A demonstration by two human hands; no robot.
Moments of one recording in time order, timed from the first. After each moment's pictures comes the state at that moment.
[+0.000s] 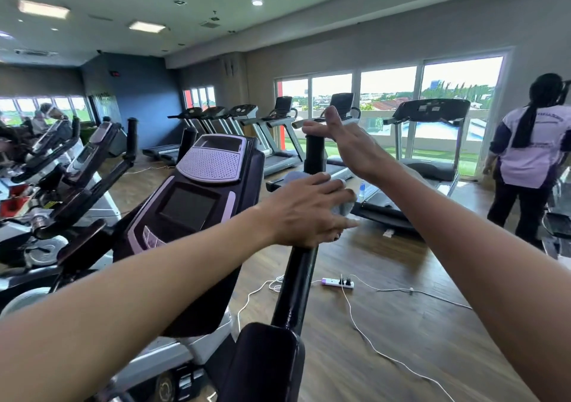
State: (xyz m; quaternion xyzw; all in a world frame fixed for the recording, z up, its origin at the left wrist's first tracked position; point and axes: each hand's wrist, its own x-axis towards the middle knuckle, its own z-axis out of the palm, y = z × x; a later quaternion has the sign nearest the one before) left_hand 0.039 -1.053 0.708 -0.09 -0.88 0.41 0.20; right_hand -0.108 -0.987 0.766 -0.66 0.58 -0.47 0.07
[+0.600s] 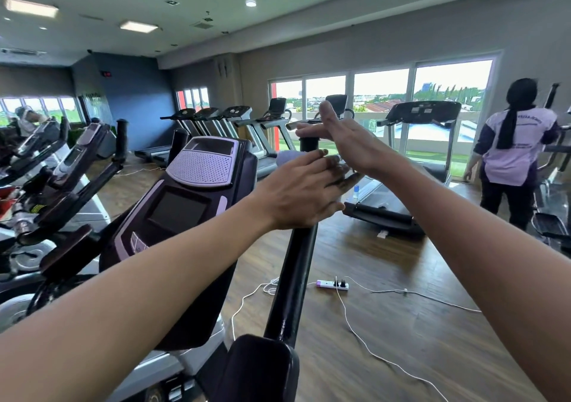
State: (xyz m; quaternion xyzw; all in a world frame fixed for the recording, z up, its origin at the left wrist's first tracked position) left_hand 0.021 -1.072 0.722 -0.04 -0.86 0.42 0.29; right_hand -0.119 -0.990 0.780 -0.67 0.59 -0.43 0.08
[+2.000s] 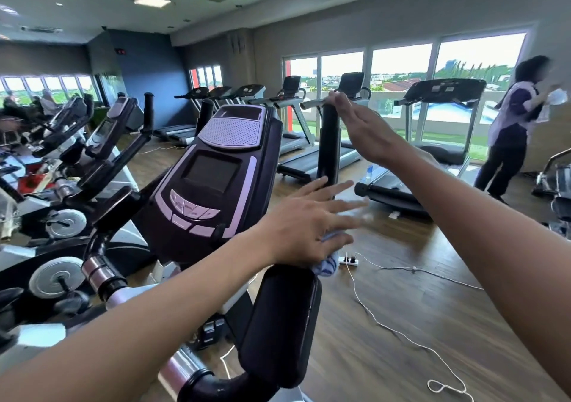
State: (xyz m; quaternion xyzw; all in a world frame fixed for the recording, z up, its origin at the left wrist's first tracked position) left_hand 0.100 -0.995 0.655 0.03 -0.97 0.10 0.21; right_hand -0.086 -0.966 0.747 -0.67 0.61 -0.43 0.01
